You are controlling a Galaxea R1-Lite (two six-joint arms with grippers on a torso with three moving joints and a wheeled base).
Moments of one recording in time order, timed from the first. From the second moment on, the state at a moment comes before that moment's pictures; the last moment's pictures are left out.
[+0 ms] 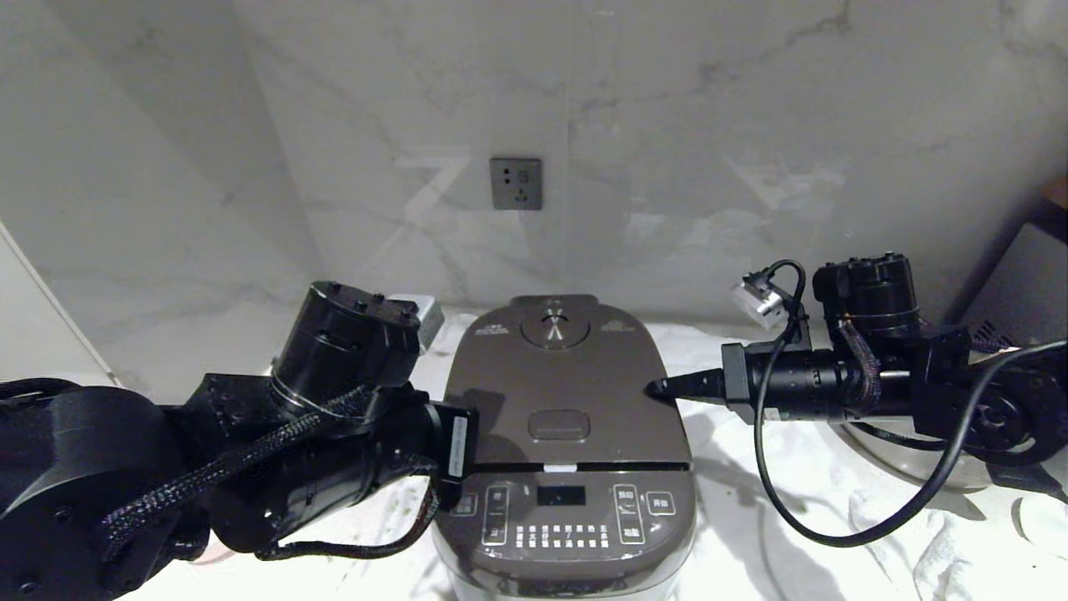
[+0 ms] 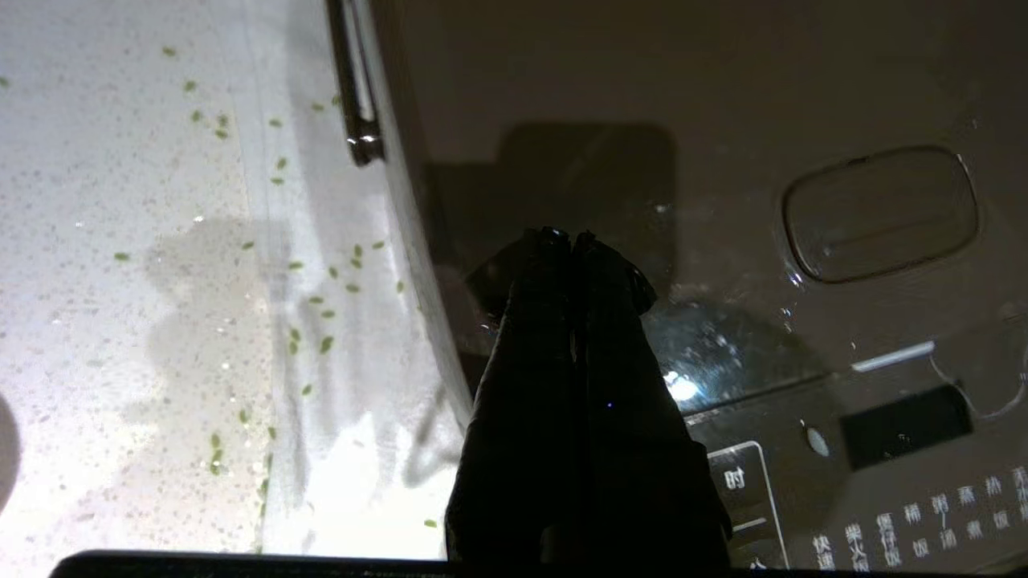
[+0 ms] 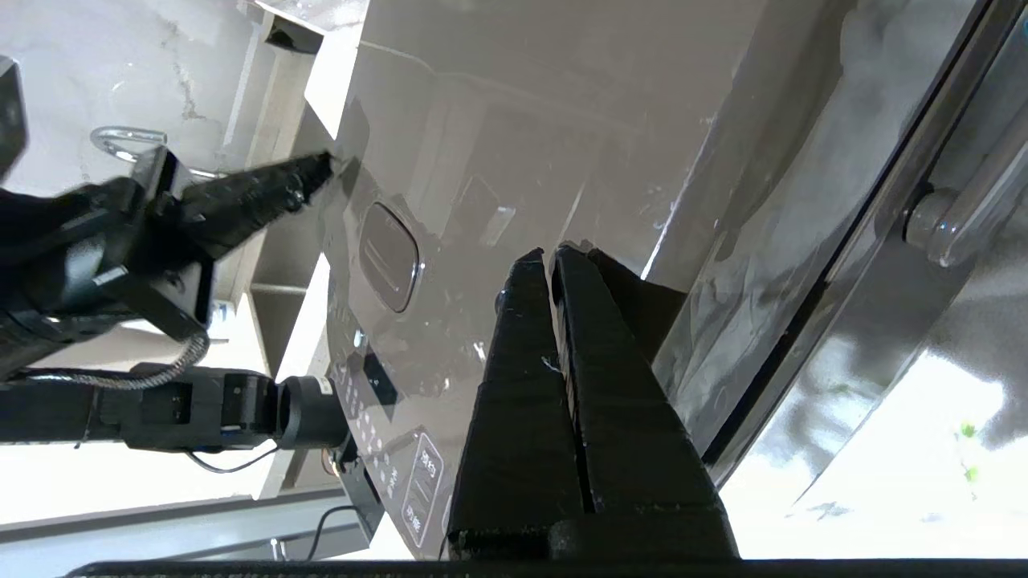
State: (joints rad) left arm -0.78 1.59 -0.87 -0.13 0.28 -0.34; right arm 0.31 1.79 -0.83 -0.40 0.74 0.49
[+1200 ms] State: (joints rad) left arm -0.70 1.53 -0.97 -0.12 0.27 -0.34; right arm 0.31 1.71 -0.82 -0.41 0.74 0.50
